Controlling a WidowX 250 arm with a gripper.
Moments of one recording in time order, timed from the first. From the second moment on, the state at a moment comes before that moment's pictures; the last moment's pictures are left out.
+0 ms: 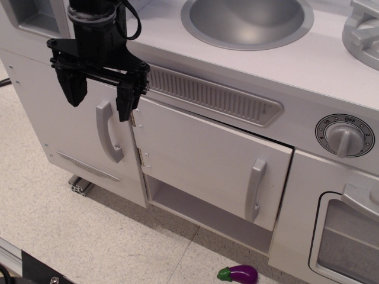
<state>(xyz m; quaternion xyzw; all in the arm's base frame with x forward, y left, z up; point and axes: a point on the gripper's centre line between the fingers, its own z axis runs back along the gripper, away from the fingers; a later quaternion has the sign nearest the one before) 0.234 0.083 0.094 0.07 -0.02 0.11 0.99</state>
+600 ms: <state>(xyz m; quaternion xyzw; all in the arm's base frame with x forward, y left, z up) 0.229 0.057 0.061 0.06 -0.03 0.07 1.00</state>
